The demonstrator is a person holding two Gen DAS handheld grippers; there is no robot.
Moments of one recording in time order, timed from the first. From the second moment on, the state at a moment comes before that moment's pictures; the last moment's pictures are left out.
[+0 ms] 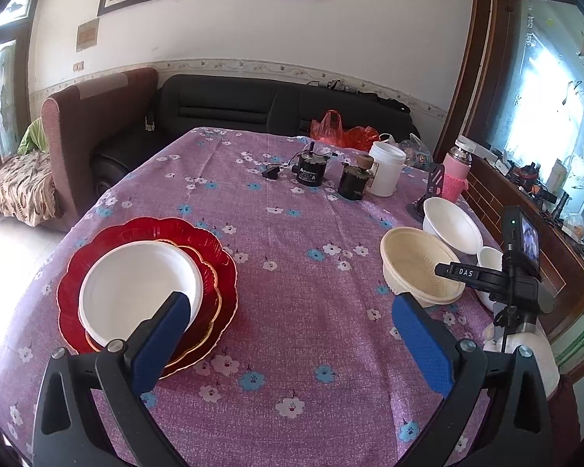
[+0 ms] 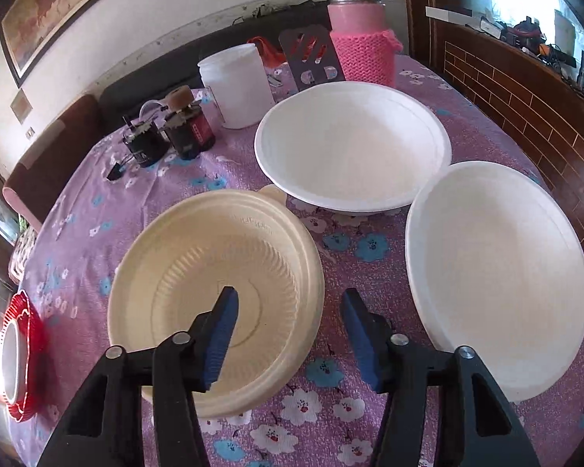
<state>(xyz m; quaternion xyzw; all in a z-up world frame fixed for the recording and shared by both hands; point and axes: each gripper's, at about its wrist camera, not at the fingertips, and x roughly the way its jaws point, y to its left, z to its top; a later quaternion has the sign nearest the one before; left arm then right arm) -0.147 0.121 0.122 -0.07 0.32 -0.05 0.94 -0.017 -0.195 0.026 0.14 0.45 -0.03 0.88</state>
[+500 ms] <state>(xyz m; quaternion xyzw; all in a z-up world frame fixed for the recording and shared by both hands) -0.144 0.129 0.122 -0.07 0.32 -0.04 0.94 -0.037 -0.150 0.018 0.13 0.47 0.11 0.86</state>
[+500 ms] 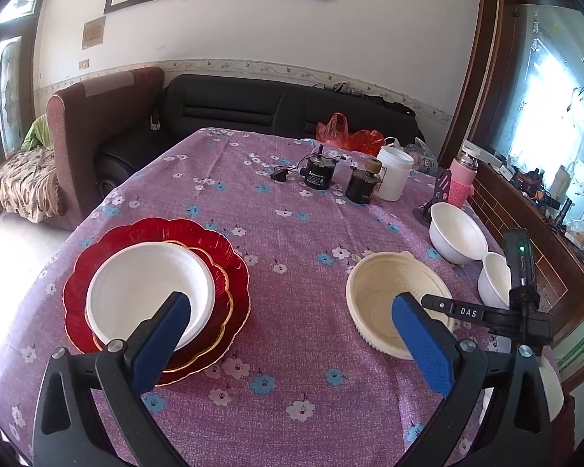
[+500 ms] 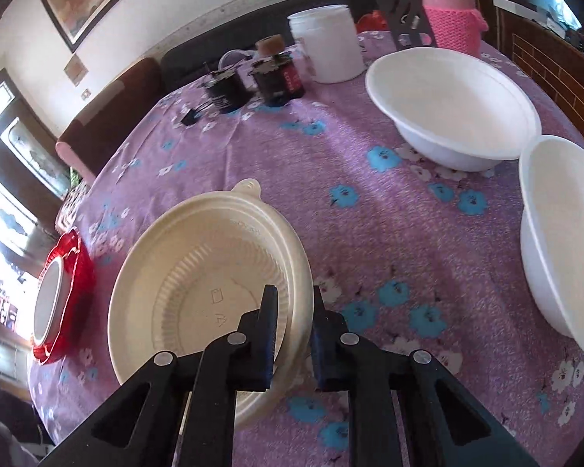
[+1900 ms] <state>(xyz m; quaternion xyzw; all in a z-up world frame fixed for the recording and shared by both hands) -0.021 0.047 0.023 -0.06 0.45 -0.13 0.88 -0.058 -0.136 0.004 0.12 0.46 0.13 0.87</state>
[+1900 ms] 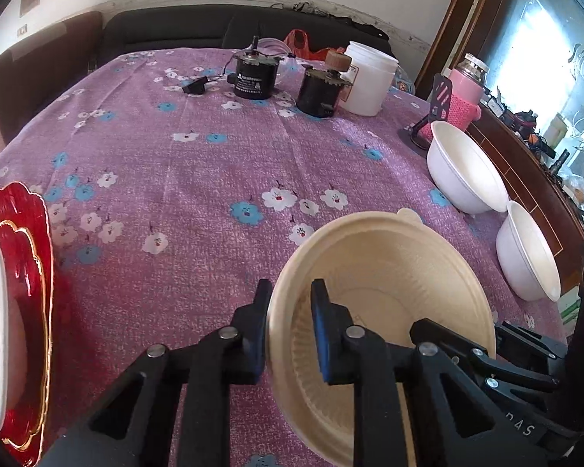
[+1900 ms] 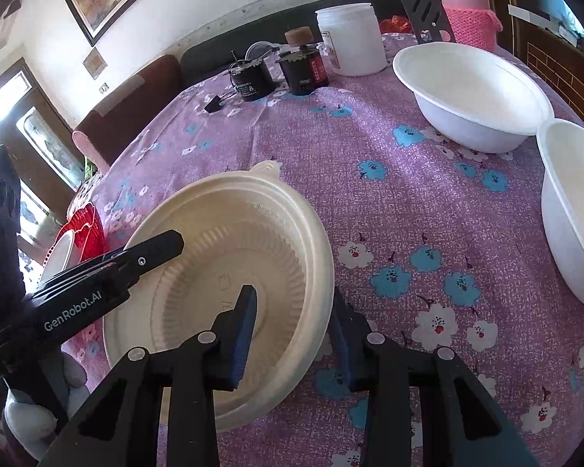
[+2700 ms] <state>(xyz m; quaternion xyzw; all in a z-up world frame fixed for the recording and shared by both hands) -0.061 0.054 0.055 -0.05 0.39 -0.13 0.91 -0.078 -0.131 0.040 0.14 0.37 0.14 0.91</state>
